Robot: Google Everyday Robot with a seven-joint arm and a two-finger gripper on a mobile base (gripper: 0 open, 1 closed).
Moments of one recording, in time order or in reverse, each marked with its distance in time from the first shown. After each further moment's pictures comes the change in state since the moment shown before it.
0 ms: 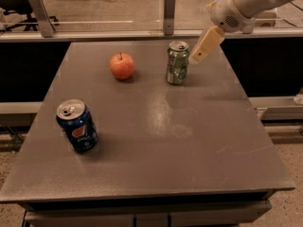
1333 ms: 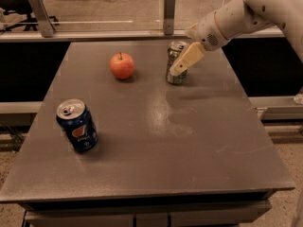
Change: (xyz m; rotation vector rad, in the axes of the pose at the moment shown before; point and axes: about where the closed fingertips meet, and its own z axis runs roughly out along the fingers) arm -0.011 0.034 0.063 -0.177 -0.170 0.127
